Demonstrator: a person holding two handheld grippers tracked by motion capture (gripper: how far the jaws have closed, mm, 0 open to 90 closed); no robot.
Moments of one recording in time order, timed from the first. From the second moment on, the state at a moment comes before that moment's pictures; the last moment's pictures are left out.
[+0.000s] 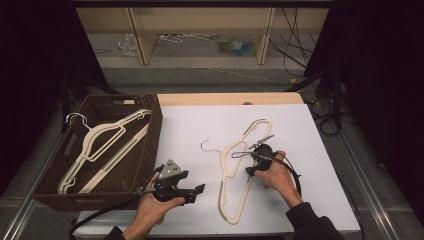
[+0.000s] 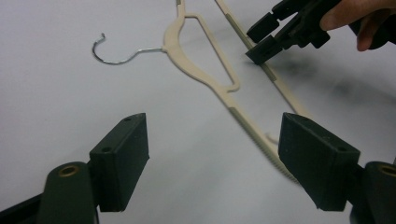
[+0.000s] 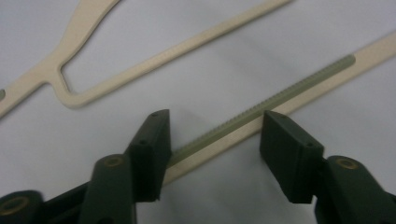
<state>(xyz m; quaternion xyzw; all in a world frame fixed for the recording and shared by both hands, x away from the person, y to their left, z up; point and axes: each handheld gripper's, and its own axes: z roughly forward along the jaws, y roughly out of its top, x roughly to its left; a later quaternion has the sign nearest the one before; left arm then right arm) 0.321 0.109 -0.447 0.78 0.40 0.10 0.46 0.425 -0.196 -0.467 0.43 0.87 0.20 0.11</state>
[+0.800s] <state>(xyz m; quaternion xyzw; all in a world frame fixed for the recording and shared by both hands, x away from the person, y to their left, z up) 0.319 0.111 -0.445 0.79 0.39 0.10 0.46 0.428 -0.228 -0.457 0.46 0.88 0.12 0.05</state>
